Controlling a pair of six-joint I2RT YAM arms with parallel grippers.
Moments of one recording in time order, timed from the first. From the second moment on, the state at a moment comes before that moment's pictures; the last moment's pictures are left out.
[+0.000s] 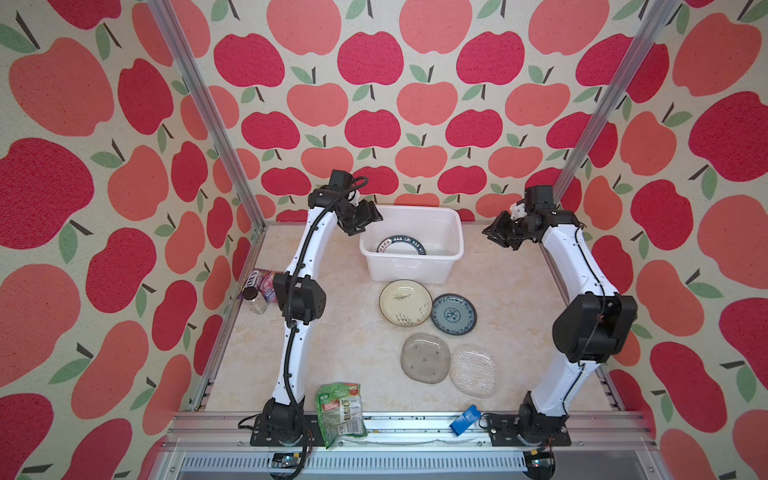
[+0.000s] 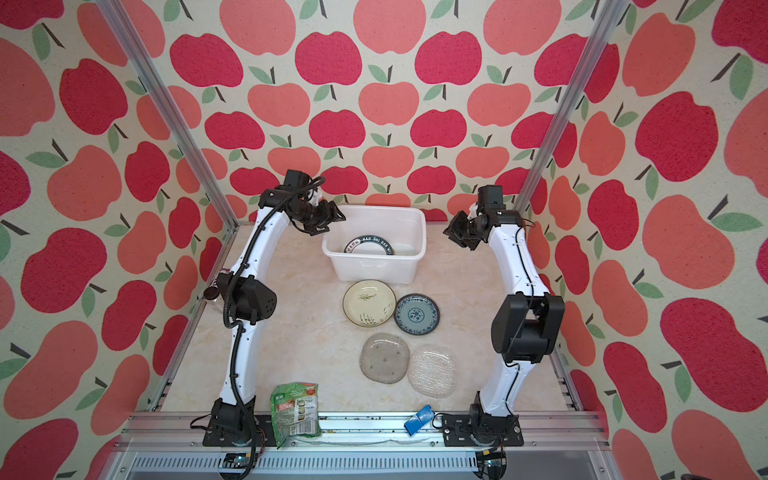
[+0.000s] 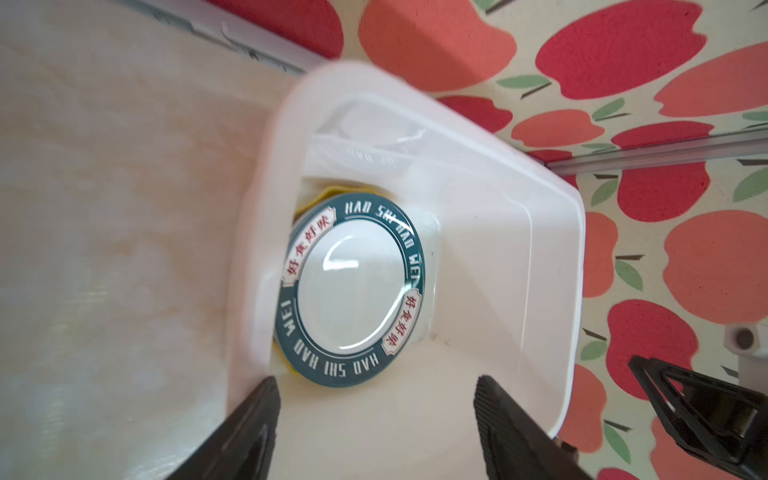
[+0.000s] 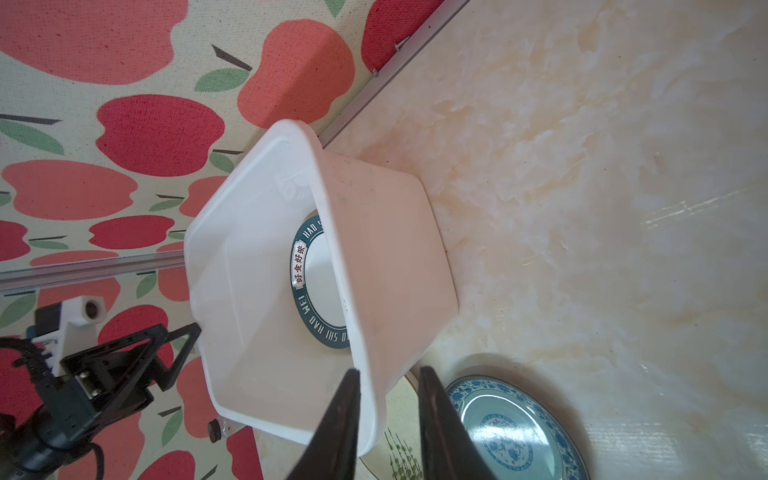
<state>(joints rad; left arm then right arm) -0.23 2.40 2.73 -1.19 0.38 -0.55 0.08 1.85 1.83 -0.89 -0.43 0.64</state>
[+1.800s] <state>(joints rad) -0.49 1.87 1.27 -0.56 0.14 -0.61 0.35 1.31 1.01 -0.51 -0.27 0.45</state>
